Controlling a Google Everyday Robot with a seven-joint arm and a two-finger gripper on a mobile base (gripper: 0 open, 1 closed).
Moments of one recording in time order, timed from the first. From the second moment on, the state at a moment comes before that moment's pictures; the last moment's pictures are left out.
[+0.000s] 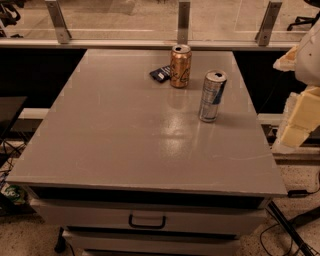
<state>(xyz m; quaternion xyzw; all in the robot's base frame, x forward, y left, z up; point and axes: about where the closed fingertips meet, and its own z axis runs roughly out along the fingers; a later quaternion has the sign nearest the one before) 0.438 -0.217 0.976 -0.60 0.78 -0.03 0.16</state>
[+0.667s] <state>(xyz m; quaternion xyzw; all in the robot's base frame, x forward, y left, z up) 0.463 -0.218 0.975 -0.59 0.79 -0.03 0.18</state>
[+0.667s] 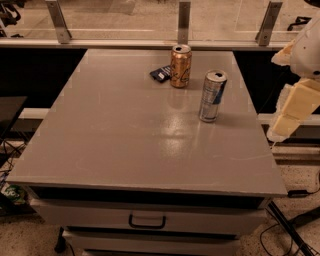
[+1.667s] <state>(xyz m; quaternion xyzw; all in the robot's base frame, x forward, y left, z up) 0.561 -0.210 0.950 -0.55 0.79 0.03 0.25</state>
